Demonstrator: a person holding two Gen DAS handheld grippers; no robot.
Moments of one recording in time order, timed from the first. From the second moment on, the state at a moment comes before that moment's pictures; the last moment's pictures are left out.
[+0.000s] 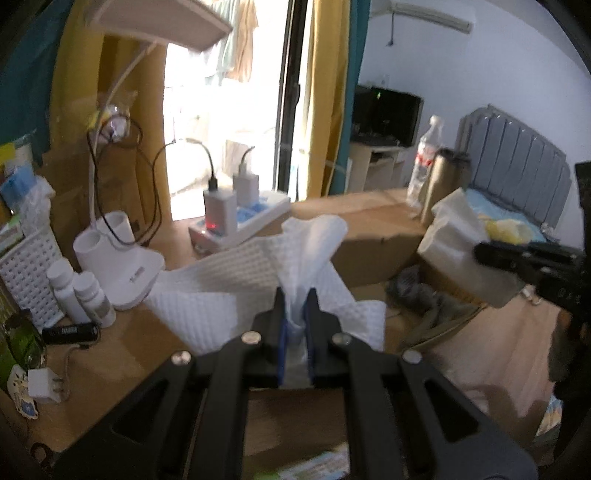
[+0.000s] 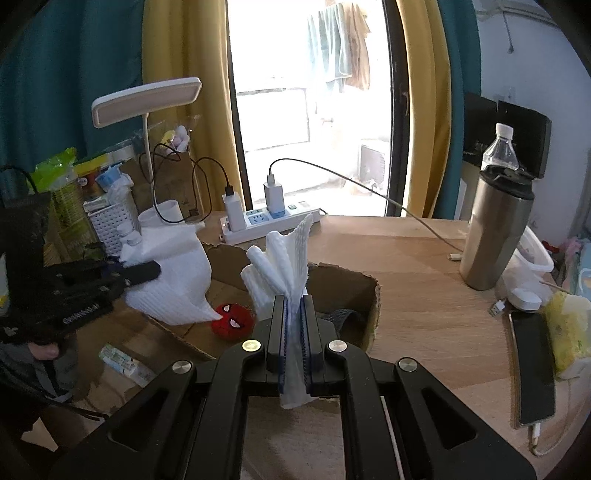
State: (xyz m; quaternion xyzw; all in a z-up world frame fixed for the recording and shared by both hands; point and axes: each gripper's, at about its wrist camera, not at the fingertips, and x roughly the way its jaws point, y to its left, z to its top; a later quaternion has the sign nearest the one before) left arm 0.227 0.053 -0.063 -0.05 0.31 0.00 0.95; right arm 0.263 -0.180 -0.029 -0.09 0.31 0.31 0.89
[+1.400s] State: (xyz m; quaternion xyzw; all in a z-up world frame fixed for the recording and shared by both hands) left arm 0.219 0.133 -0.107 -0.21 0.38 0.06 0.90; right arm 0.282 -0.149 -0.053 -0.10 0.34 0.33 0.87
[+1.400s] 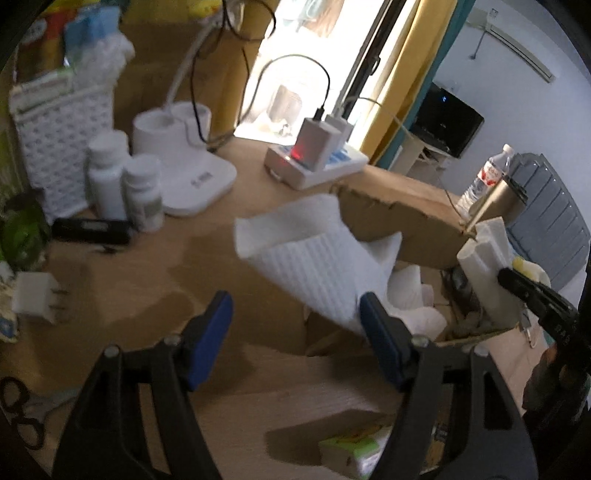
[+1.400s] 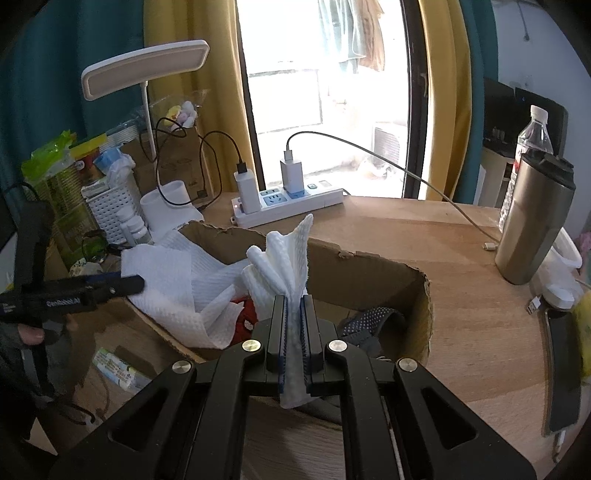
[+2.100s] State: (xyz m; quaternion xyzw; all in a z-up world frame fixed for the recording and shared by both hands) left arm 0.237 0.116 -0.100 -0.13 0.37 0.07 0.92; right arm 0.294 -0.148 -0.070 -0.07 0.36 0.32 0.87
